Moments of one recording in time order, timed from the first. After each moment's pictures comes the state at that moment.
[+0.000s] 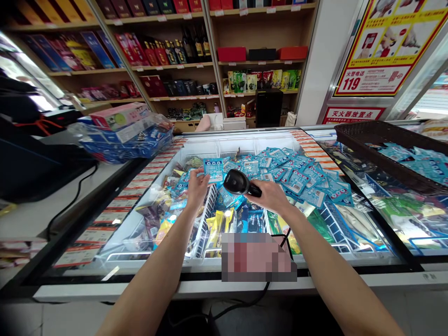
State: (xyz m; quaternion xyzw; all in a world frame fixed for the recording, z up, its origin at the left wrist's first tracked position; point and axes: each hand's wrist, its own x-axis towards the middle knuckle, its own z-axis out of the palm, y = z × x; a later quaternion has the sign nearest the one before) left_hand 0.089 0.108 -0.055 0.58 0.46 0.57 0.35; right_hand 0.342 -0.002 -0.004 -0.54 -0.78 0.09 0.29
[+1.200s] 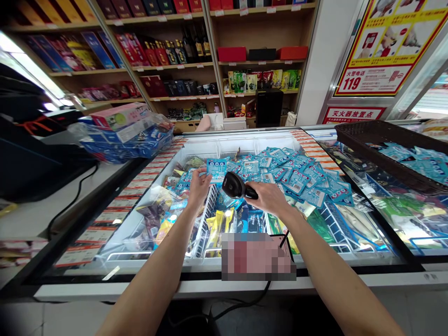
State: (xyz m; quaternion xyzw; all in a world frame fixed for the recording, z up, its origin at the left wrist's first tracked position) left_hand 0.090 0.109 -0.054 0.61 0.46 0.55 0.34; right_hand 0.339 -0.002 -0.011 -0.53 -0.81 0.01 0.26
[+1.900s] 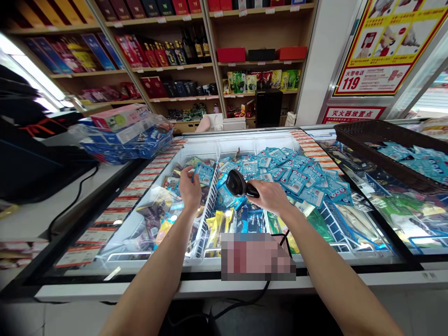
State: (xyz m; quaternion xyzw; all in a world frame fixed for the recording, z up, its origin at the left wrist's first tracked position) left_hand 0.075 0.096 -0.036 0.61 0.60 0.52 0.02; right_hand 0.346 -0.002 -0.010 -0.55 -0.81 -0.05 0.23
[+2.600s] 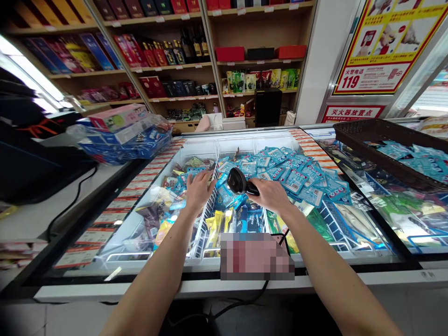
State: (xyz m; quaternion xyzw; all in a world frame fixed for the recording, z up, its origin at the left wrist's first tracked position) left_hand 0.091 0.082 -0.032 0.80 0.53 0.26 -0.11; right_hand 0.347 -0.003 -0.003 -0.57 -0.80 -0.07 0.20
